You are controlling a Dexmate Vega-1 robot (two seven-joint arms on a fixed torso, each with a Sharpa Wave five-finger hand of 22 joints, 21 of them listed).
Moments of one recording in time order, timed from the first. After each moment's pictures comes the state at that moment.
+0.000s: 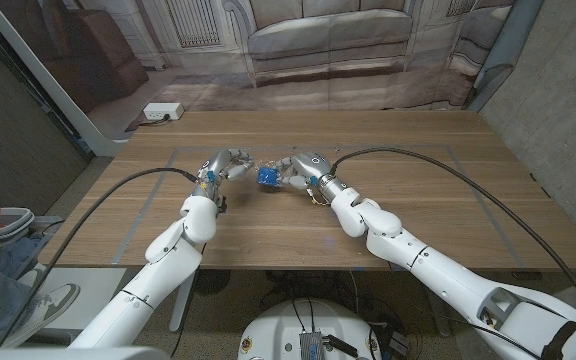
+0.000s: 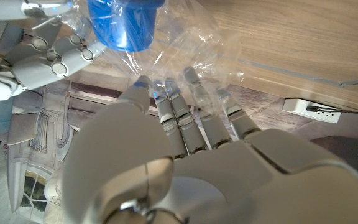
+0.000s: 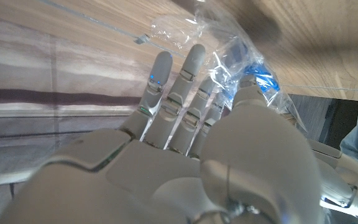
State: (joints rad) left arm 1.14 0.48 0.25 -1.89 0.49 0.29 0.23; left_hand 0.98 0.08 0.41 -0.08 0.18 0.84 -0.04 0.27 0.19 0.86 -0.15 0.22 0.19 0.82 -0.10 0.23 0.17 0.31 0.08 0.29 0.18; right arm -0.75 -0.38 -0.75 -1.47 -0.94 -0.01 -0.22; right_hand 1.03 0.12 0.06 -0.10 0.21 0.76 -0.22 0.20 0.20 0.90 -0.21 0.21 0.19 1.11 -0.20 0.27 0.56 0.49 -0.05 1.41 0.19
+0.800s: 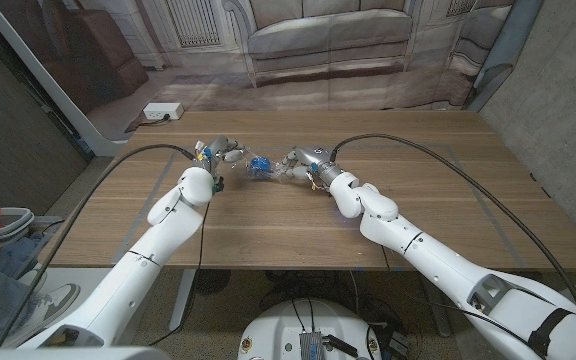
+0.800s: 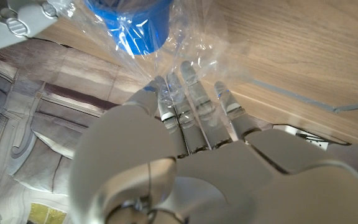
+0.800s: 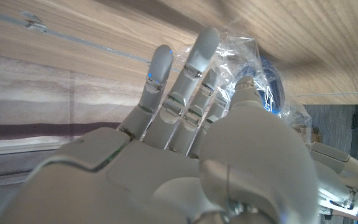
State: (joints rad) left arm 0.96 0.45 0.24 -1.81 0.38 0.45 0.04; left_hand 1.00 0.13 0.46 -0.08 0.18 0.89 0.00 0.27 0.19 0.92 -0.12 0.22 0.19 0.92 -0.11 0.22 0.17 0.37 0.07 0.29 0.18; right arm -0.69 -0.33 -0.73 -1.47 -0.86 -0.10 -0.04; right_hand 1.02 0.13 0.03 -0.09 0.21 0.86 -0.22 0.20 0.20 1.04 -0.20 0.21 0.19 1.37 -0.23 0.45 0.68 0.69 -0.06 1.52 0.20
